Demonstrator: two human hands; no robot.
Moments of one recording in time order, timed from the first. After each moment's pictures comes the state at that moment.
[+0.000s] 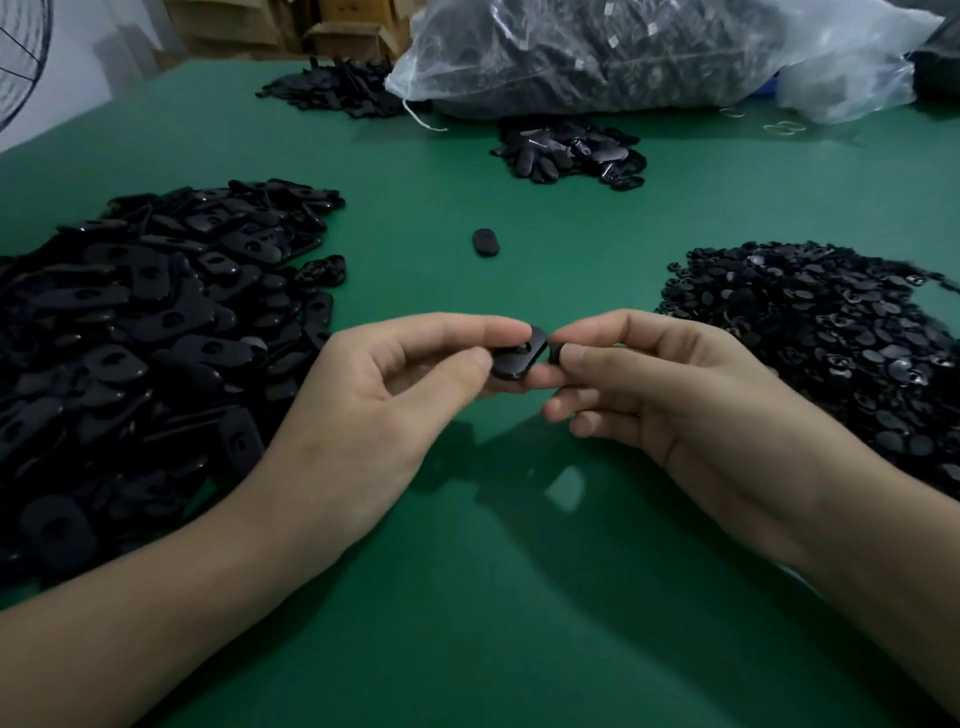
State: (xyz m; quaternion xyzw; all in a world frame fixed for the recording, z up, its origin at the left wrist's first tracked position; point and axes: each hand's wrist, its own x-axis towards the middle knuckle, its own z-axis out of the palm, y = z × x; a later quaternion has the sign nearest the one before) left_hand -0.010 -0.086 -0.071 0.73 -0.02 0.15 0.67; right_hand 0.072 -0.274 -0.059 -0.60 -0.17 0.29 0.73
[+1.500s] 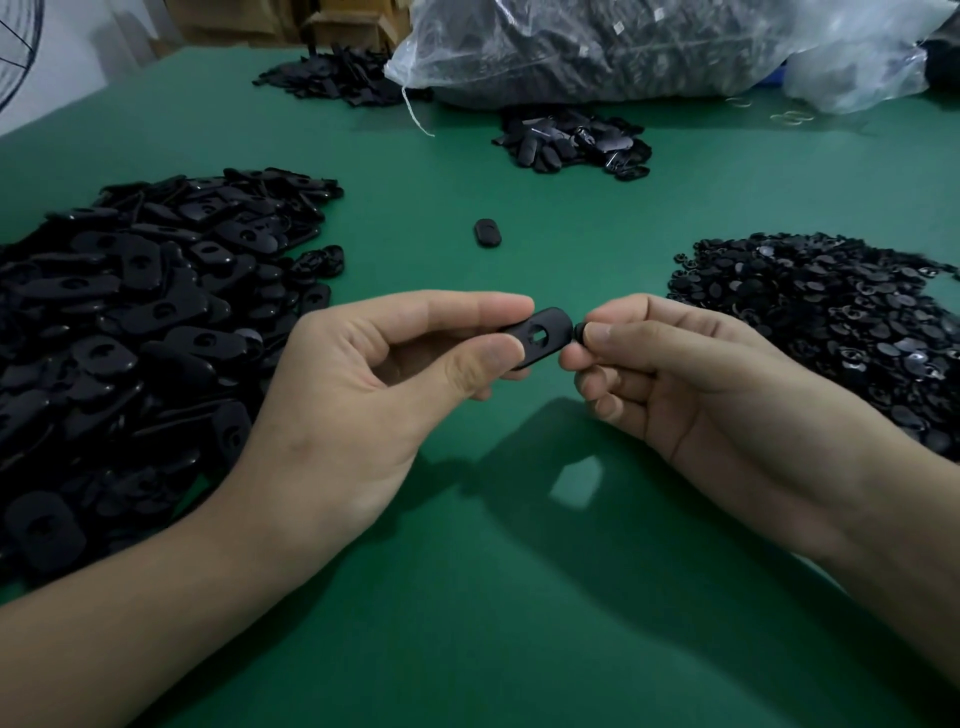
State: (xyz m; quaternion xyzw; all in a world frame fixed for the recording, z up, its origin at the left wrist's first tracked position) left_hand -0.009 -0.092 -0.064 0.72 -0.04 0.22 0.65; right_hand 0.080 -0.276 -0.060 -0.53 -0.16 0.32 0.77
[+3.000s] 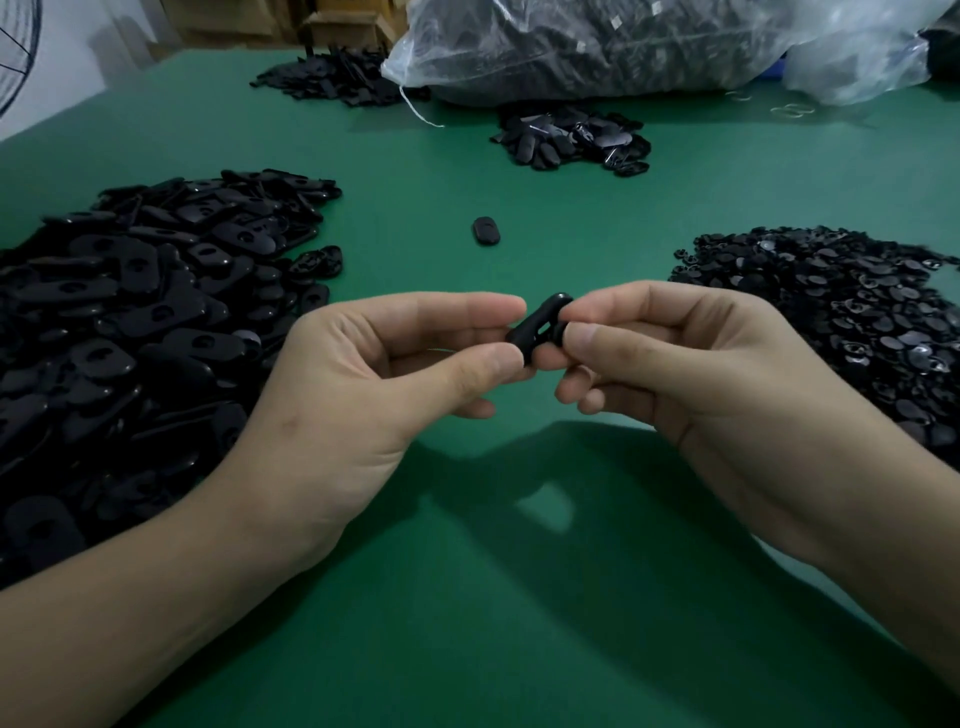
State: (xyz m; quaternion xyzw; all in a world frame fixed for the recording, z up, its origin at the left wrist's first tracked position) left_hand -0.008 -0.085 -0.064 0.68 0.00 0.16 0.72; right_hand 0.068 -0.273 -0.053 -0.59 -0.20 0.24 0.75
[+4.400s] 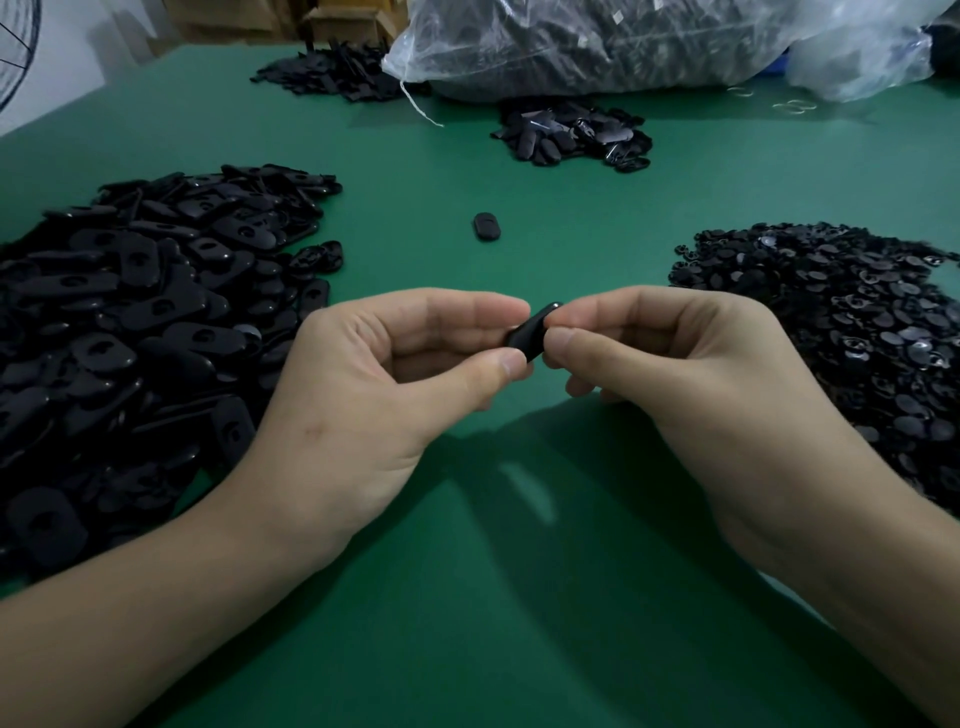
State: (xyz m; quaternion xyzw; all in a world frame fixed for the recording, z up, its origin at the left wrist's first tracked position) left_hand -0.010 -0.095 -0.064 0.70 0.01 0.18 0.69; right_hand 0.060 -0.266 -0.060 -0.71 -0.20 0.11 0.67
